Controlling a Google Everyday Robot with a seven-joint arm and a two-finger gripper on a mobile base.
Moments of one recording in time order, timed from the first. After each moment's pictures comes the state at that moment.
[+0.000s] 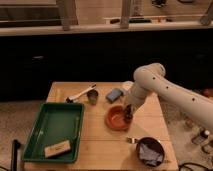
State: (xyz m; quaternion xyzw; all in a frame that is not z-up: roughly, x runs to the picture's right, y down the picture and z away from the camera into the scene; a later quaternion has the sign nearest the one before) arm 0.134 0.109 0.741 -0.25 -0.24 -0.35 0.87
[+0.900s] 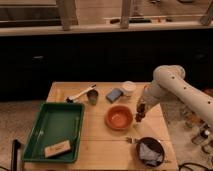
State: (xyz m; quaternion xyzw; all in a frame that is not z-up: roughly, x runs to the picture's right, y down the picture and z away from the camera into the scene) arm 0.214 0.110 0.767 -0.26 -0.24 -0.27 0.89
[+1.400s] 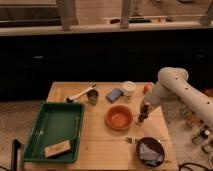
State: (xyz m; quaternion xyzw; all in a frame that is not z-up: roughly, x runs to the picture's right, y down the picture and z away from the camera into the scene) arm 0.239 0.119 0.794 -0.28 -0.24 -0.24 0.90
